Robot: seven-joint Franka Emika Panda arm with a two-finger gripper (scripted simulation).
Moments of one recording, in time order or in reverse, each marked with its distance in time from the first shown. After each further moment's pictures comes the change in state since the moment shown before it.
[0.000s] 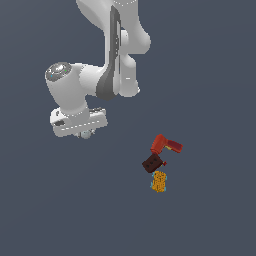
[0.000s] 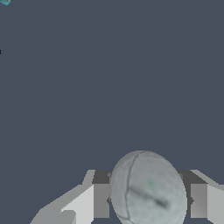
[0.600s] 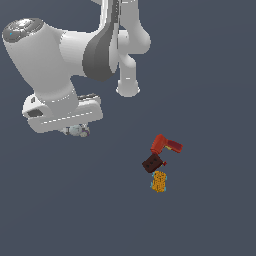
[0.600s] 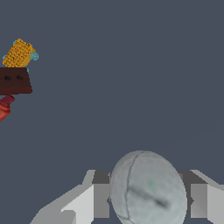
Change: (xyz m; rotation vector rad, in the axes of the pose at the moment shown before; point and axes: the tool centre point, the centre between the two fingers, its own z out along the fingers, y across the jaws) arm 0.057 0.015 -0.104 0.000 0.000 -0.001
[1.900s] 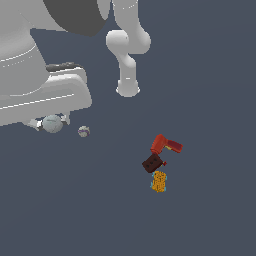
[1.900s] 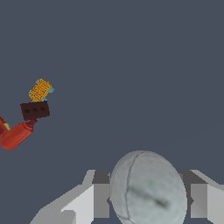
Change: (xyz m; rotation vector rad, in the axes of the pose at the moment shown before) arm 0.070 0.020 -0.118 0.003 0.001 -0.002
